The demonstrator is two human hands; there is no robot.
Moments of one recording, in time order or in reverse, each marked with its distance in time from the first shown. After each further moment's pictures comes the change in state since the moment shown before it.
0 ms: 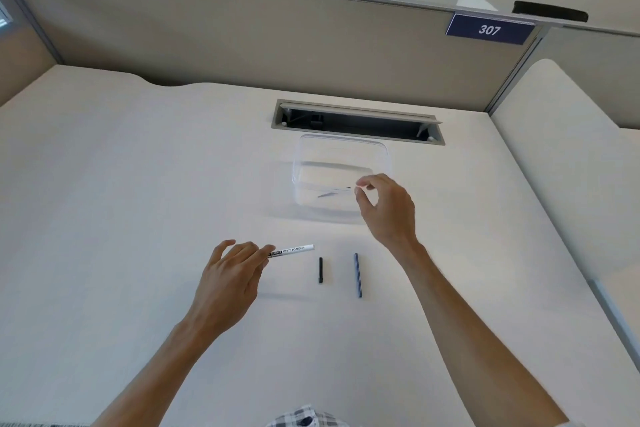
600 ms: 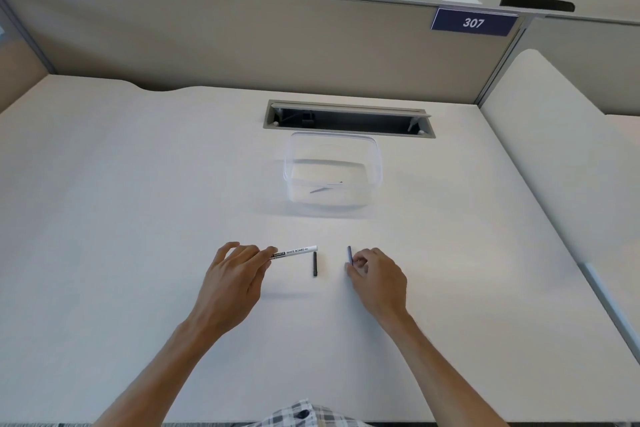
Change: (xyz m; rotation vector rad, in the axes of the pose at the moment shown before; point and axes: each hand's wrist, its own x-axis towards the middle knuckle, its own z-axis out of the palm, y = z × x) left_hand -0.003 0.014 0.002 -0.026 -0.003 0.026; right_hand -0.122 0.030 0.029 -0.060 -0.220 0.359
